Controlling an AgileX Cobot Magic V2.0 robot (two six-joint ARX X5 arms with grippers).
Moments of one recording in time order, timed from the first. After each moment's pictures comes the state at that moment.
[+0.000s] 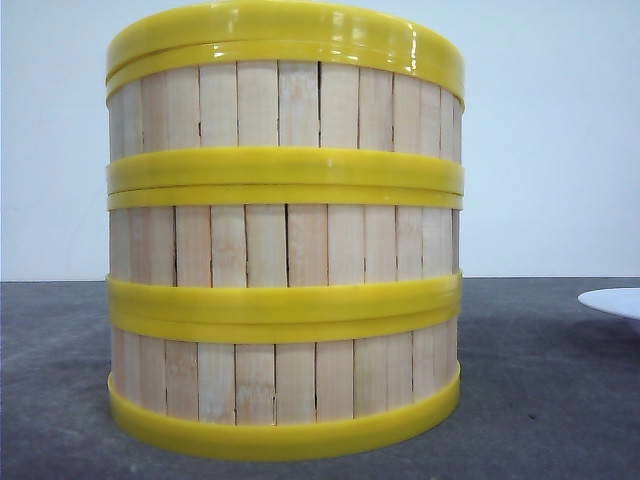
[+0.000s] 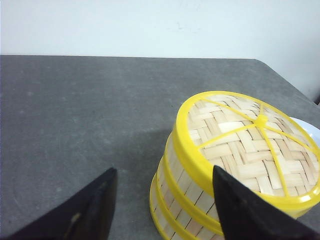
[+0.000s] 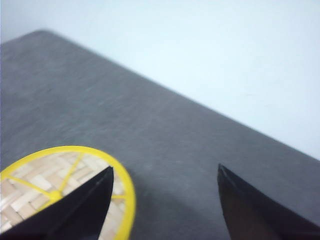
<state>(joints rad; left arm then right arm) -0.43 0.42 0.98 -0.86 0.02 -0.20 0.91 1.11 1.85 -1.10 0.48 0.08</state>
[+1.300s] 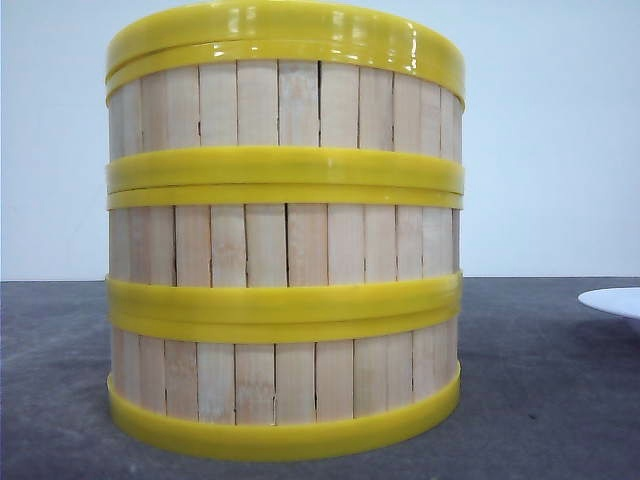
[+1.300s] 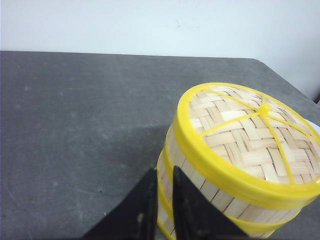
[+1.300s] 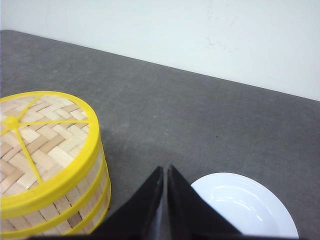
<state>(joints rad) -0.43 0.33 0.88 -0.83 0.03 -0.20 0.94 0.63 1.27 -1.06 0.57 0.24</state>
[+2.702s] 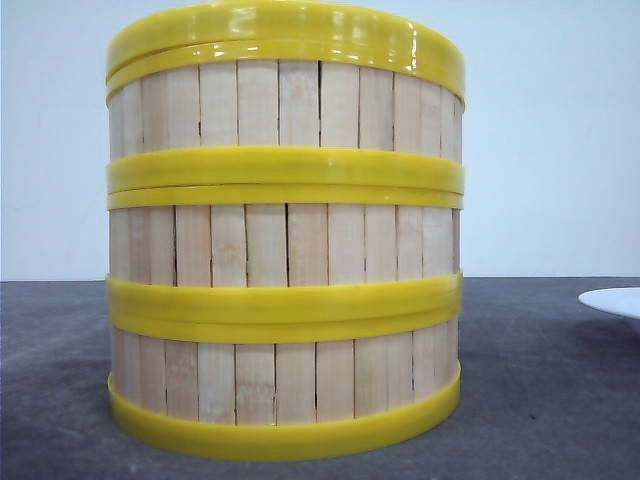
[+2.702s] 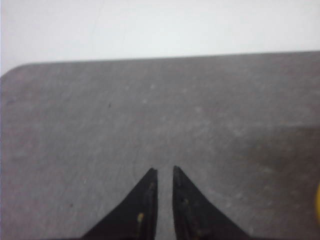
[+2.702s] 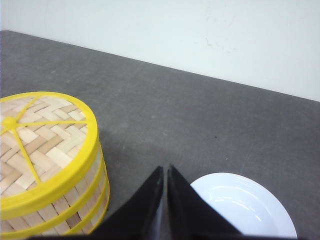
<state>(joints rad) -0.02 0.12 0.25 -0.31 -0.03 0.04 0.94 0.63 1.27 -1.06 0.57 0.24</state>
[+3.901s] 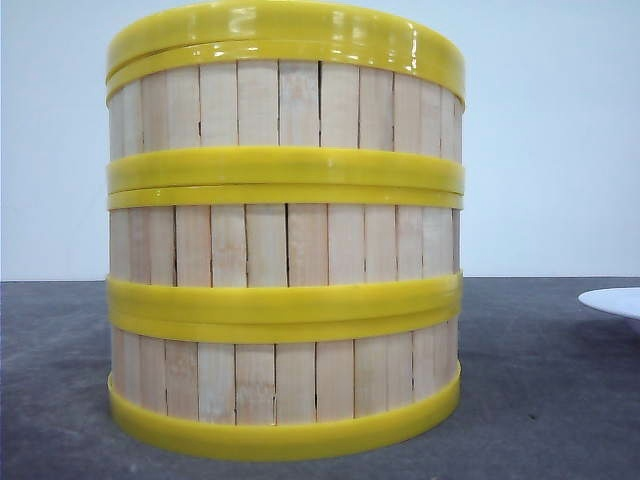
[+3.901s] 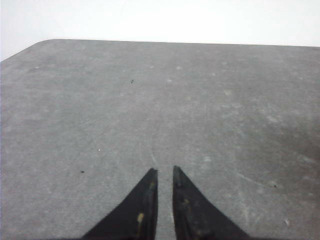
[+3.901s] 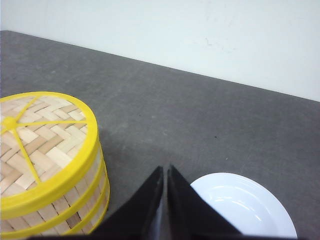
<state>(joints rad) 0.00 0.00 0.05 -0.22 -0.11 -0.02 0.94 0.63 1.27 -1.06 0.57 0.24</state>
